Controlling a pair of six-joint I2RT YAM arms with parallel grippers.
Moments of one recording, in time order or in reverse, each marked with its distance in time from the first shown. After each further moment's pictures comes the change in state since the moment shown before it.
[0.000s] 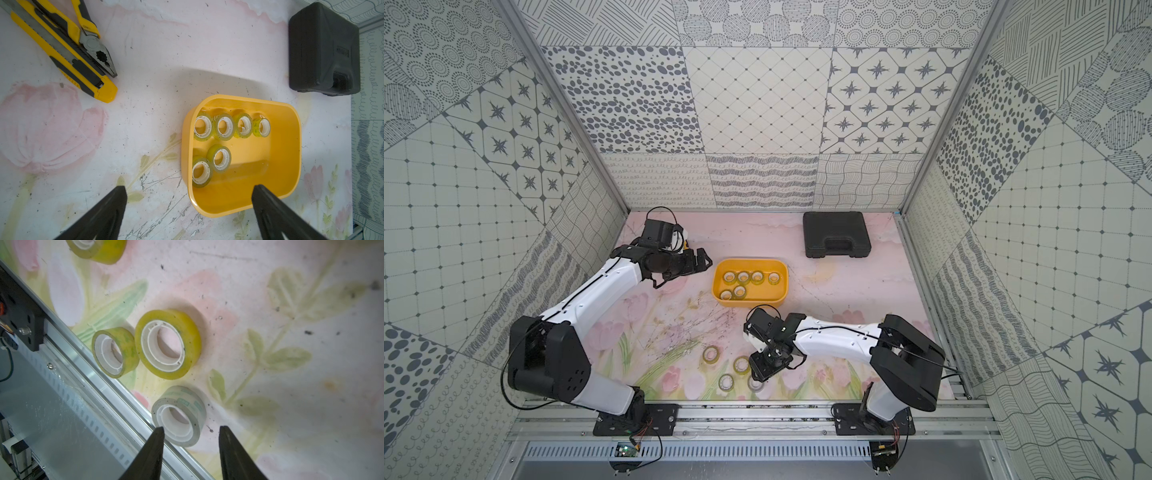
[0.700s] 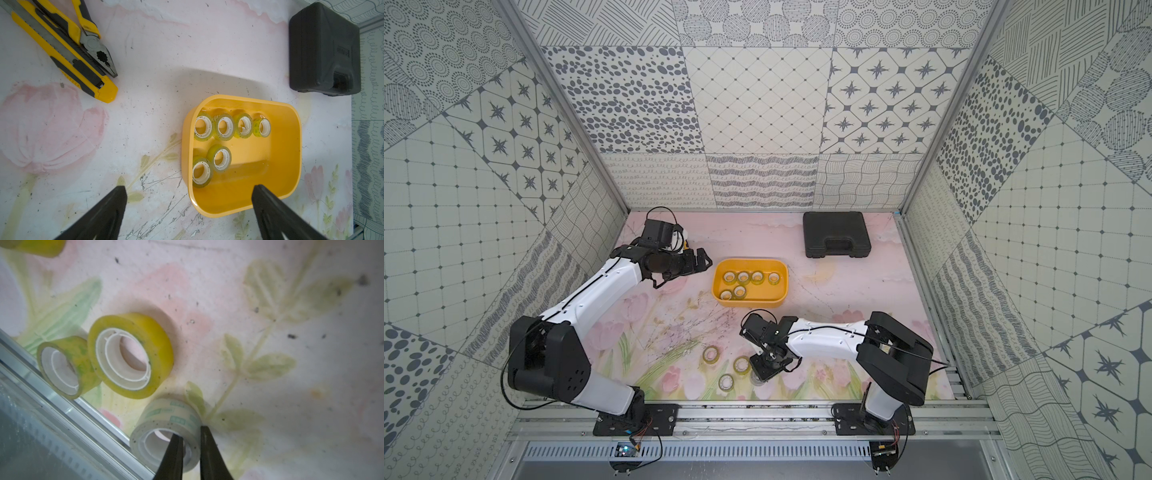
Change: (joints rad) left arm 0.000 0.000 0.000 0.000 -0.003 0.000; right arm 0.018 0.046 0.010 -0.002 0.122 0.022
